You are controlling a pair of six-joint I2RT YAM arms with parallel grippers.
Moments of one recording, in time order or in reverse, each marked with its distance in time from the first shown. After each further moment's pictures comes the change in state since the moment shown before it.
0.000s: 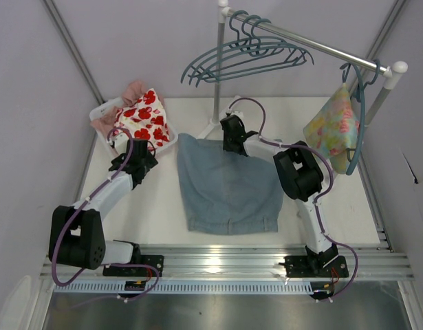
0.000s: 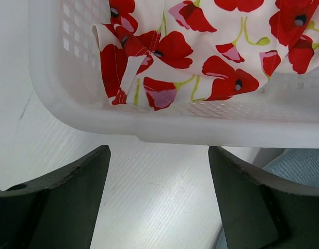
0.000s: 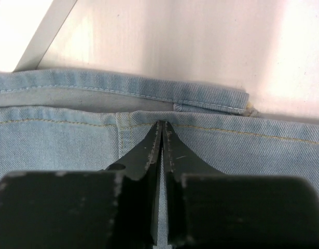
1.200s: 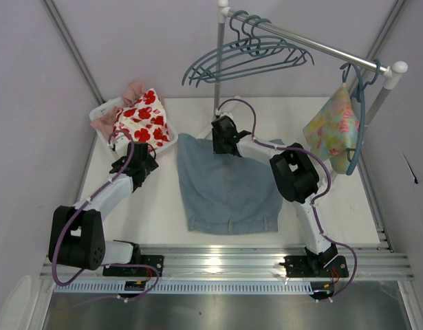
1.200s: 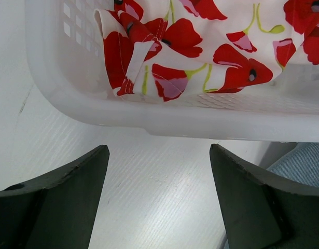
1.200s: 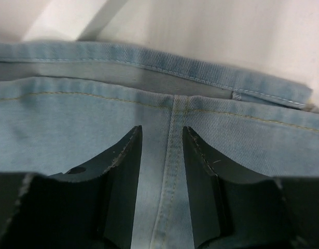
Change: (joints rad) left arm 0.000 -0.004 -0.040 0.025 0.007 0.002; right arm 0.051 -0.002 0.067 -0.071 -0.046 -0.027
